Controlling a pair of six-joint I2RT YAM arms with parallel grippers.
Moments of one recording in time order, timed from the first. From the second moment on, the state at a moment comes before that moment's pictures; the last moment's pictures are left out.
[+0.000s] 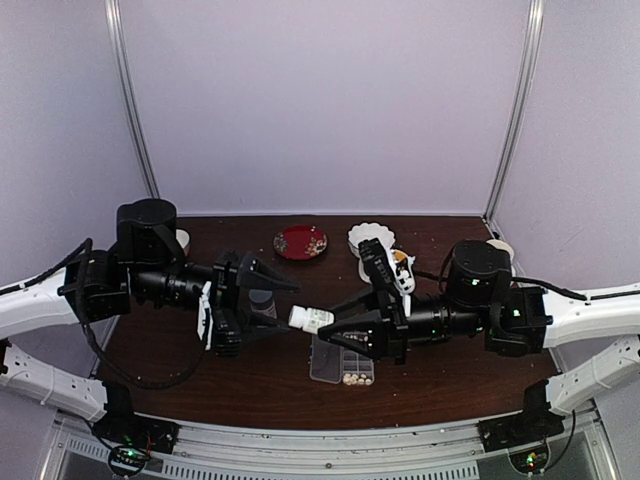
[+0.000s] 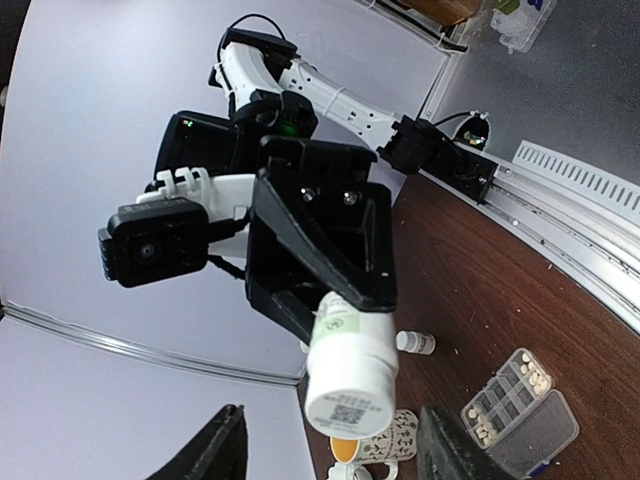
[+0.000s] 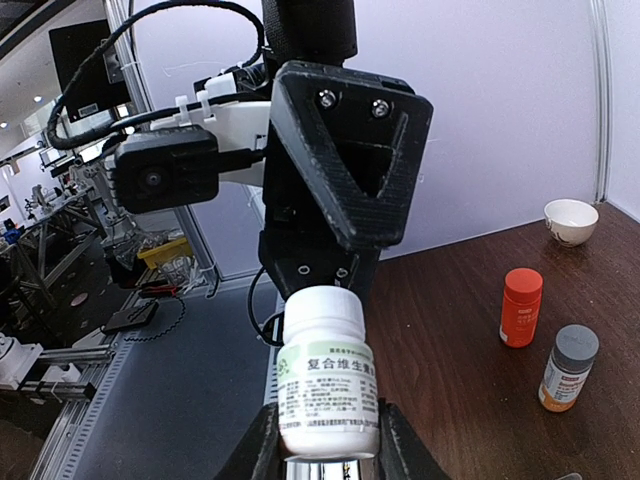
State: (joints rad) left arm -1.10 1.04 0.99 -0.20 0.50 1.27; right arm 1.23 1.17 0.83 0.29 -0.33 0.22
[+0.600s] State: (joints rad) left arm -1.10 1.04 0.99 -0.19 0.54 1.27; right arm 1.23 1.19 0.85 0.30 -0.33 0.23
